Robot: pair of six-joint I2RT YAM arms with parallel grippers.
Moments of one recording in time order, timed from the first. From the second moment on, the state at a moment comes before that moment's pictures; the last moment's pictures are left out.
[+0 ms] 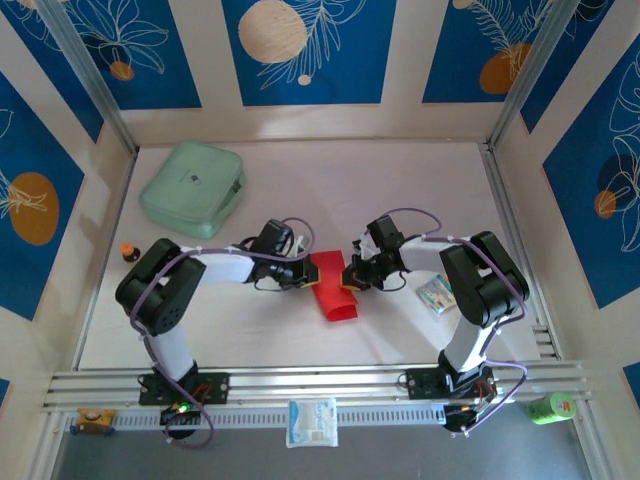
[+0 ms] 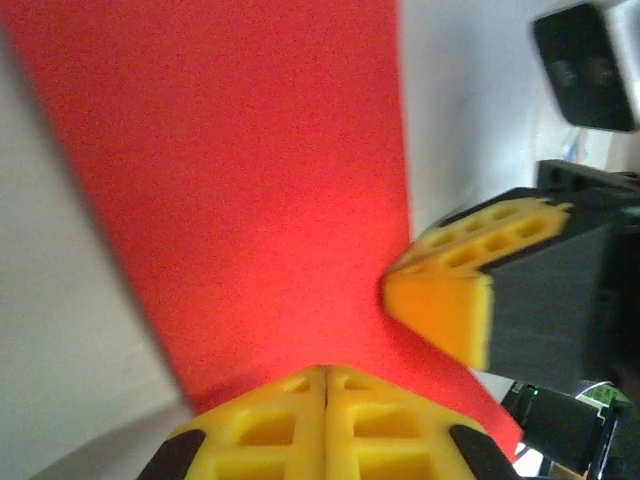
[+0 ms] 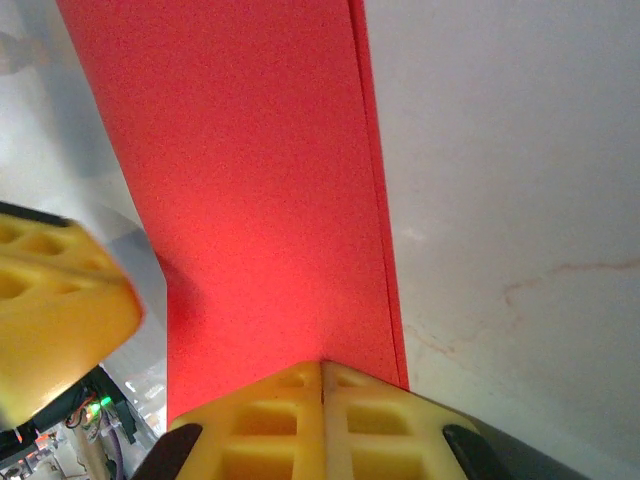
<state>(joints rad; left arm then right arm) -0.62 1.78 0.83 0.02 0.61 -0.82 0.43 1.74 0.79 -0.27 -0.66 0.59</state>
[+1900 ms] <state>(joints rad) -0.72 1.70 0.81 -0.03 0.60 -0.89 0.44 1.71 0.76 -0.25 -0.64 0.61</state>
